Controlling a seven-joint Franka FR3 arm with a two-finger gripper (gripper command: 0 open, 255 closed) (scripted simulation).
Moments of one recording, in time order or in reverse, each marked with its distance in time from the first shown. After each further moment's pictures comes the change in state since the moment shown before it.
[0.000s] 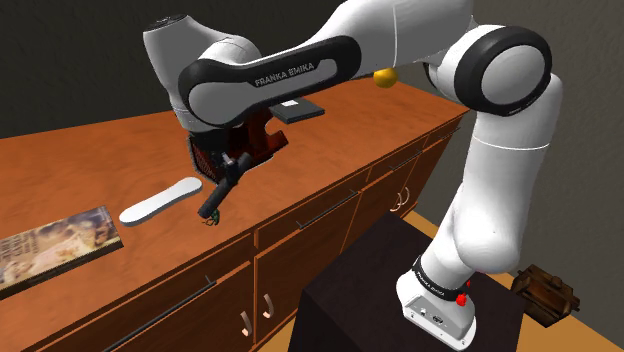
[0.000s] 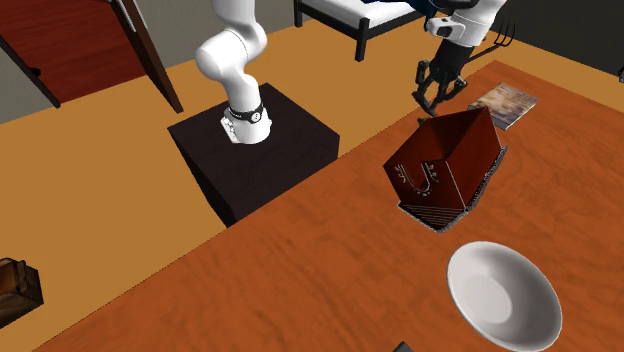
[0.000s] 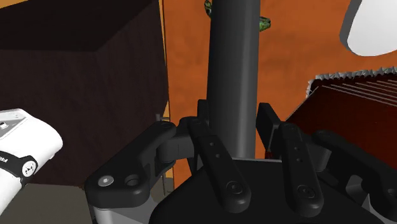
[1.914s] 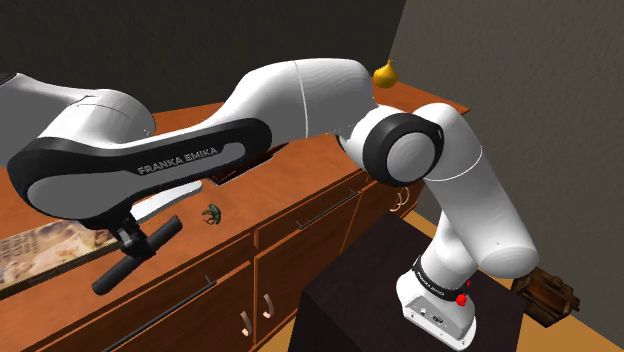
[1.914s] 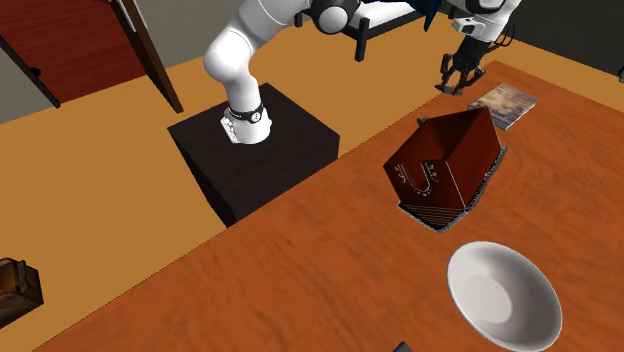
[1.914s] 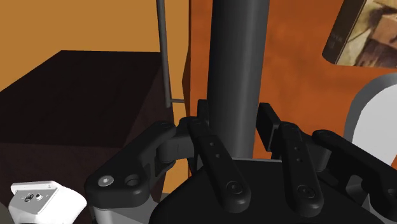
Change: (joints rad) arm 0.358 0.542 0.022 0.683 -0.117 -0.201 0.270
